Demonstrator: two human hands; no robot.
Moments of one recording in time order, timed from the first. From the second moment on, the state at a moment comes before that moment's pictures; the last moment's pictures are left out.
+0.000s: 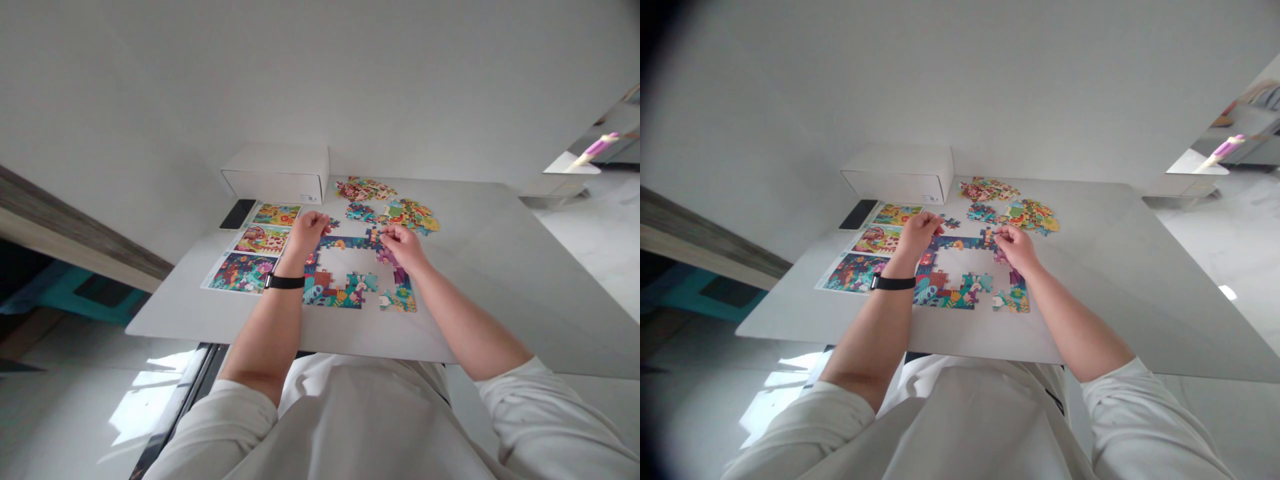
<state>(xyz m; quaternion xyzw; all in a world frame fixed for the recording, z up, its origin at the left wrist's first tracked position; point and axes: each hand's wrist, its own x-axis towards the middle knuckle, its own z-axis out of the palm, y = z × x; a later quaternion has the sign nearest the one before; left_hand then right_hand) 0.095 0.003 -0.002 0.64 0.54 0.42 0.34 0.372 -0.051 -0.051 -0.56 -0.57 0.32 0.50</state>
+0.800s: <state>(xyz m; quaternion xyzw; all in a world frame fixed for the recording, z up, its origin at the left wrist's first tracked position) 0.136 -0.021 -0.025 0.70 0.42 0.31 0.48 0.365 -0.060 -0.047 -0.55 -0.65 0.27 0.45</state>
